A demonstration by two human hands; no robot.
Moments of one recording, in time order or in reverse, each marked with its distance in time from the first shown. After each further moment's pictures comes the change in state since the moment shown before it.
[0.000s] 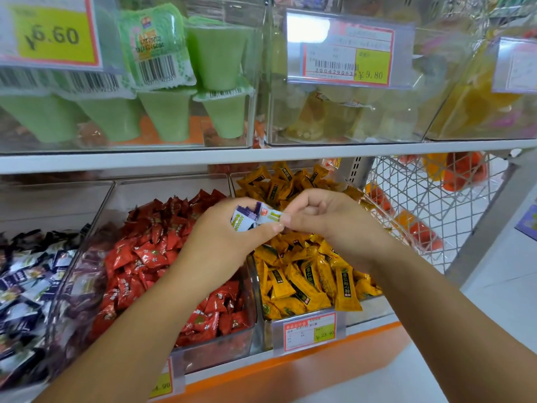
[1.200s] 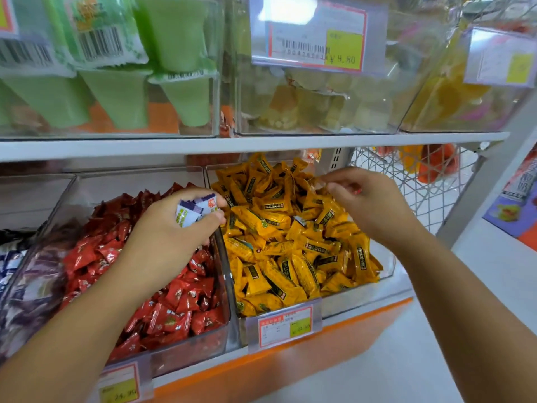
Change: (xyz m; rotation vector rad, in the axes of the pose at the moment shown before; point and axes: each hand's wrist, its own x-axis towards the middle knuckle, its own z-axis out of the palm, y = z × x) left_hand 0.007 -0.023 -0.016 0.015 0.099 -0.023; right_hand -0.006 0.024 -0.067 -0.600 0.431 -0.070
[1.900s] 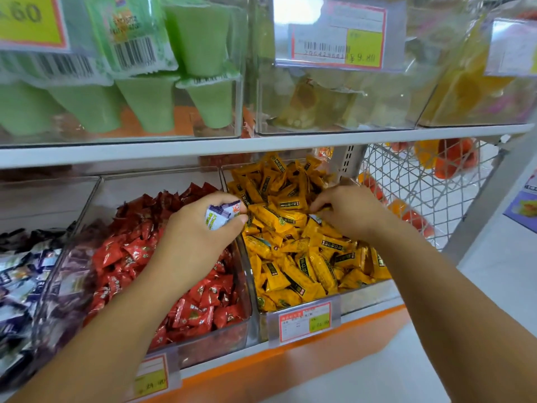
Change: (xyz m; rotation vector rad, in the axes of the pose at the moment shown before) left_hand -0.001 -0.006 0.005 0.148 0.027 0.047; right_hand 0.022 -0.001 0.036 -0.576 -0.360 -0.102
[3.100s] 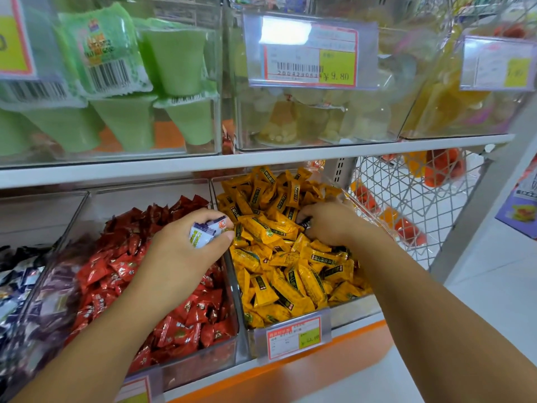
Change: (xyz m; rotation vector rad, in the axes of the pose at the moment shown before) left_hand -0.003 -0.001 -0.002 0.026 -0.032 0.012; right_hand 0.026 0.006 0.023 -0.024 -0.130 0.065
